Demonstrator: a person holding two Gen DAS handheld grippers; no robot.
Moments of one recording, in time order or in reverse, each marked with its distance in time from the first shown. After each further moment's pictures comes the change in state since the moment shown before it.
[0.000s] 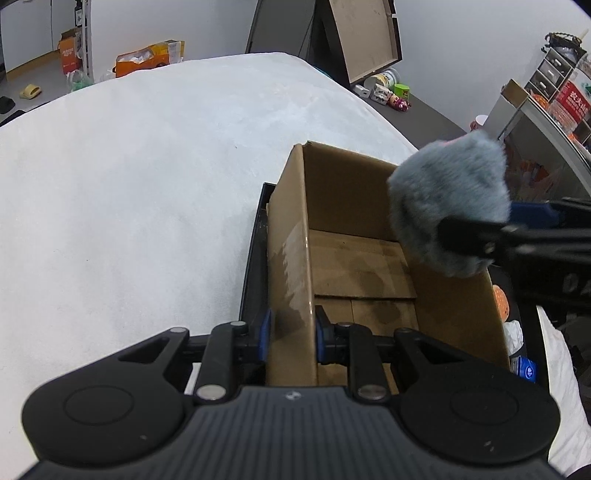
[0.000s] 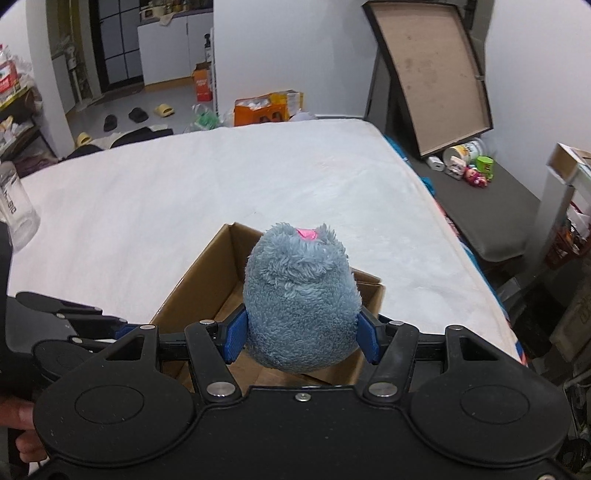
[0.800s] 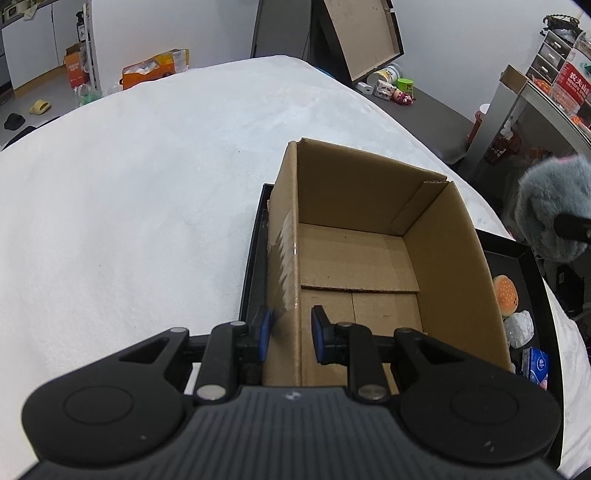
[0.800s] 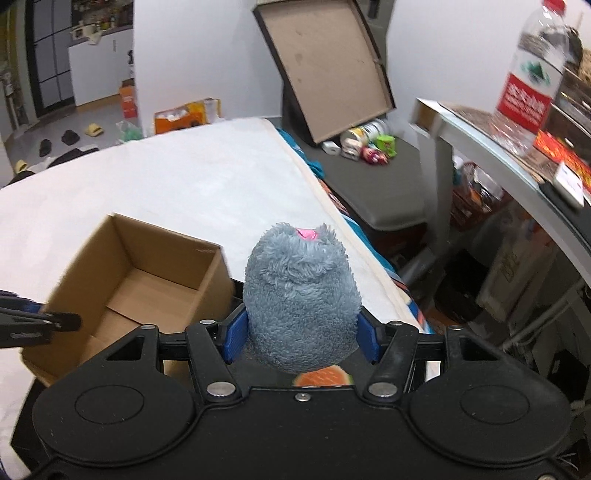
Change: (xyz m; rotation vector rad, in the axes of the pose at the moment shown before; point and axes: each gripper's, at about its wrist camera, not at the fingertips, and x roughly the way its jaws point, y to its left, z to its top) left arm -0.009 -0.018 -0.004 0.049 -0.001 0.074; right arm -0.047 -0.086 -0.040 0.124 -0.021 -0.181
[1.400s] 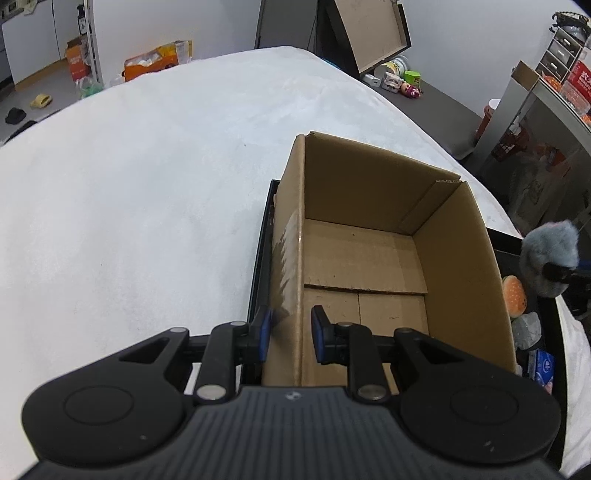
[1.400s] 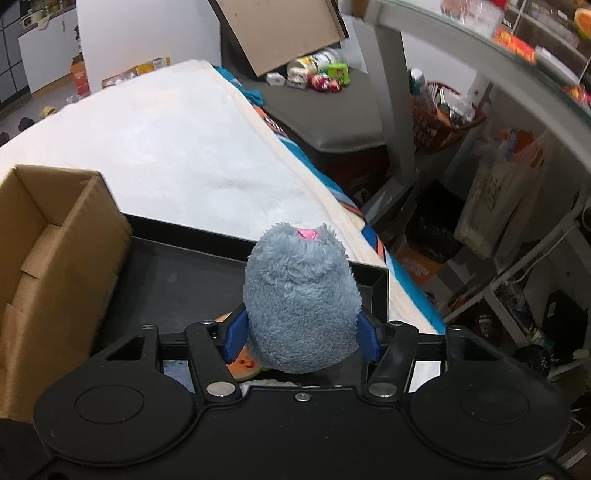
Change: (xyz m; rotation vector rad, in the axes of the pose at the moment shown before) left arm 0.012 -0.003 0.006 -0.007 0.026 0.022; right arm 0.057 -0.054 -0.042 0.095 0.155 -0.089
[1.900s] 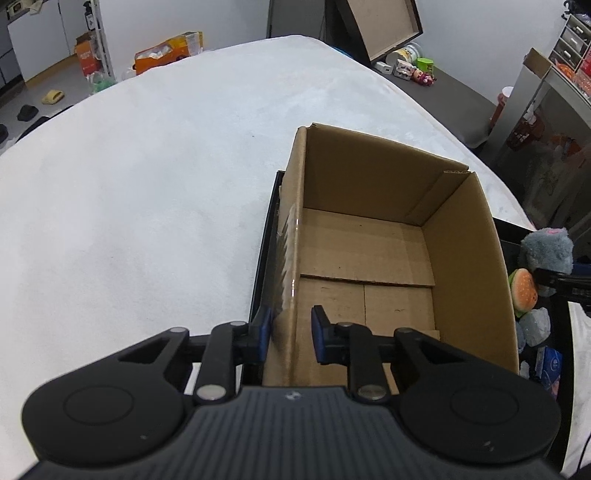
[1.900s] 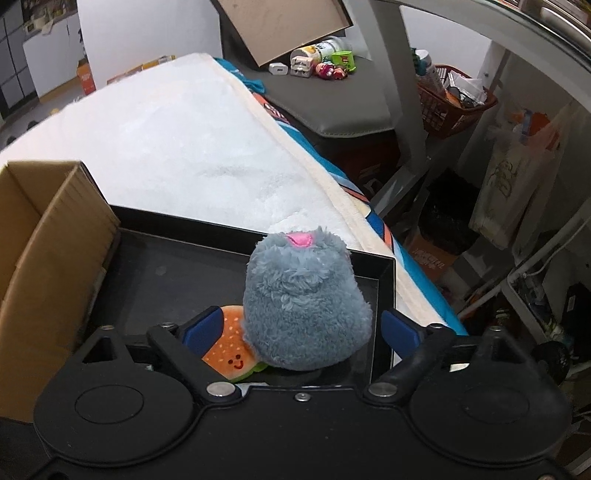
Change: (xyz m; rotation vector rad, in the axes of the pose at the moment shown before) left arm -0.003 -0.004 0.005 -0.001 0.053 0.049; right arm 0.031 -0.016 -0.008 0.014 0.029 0.049
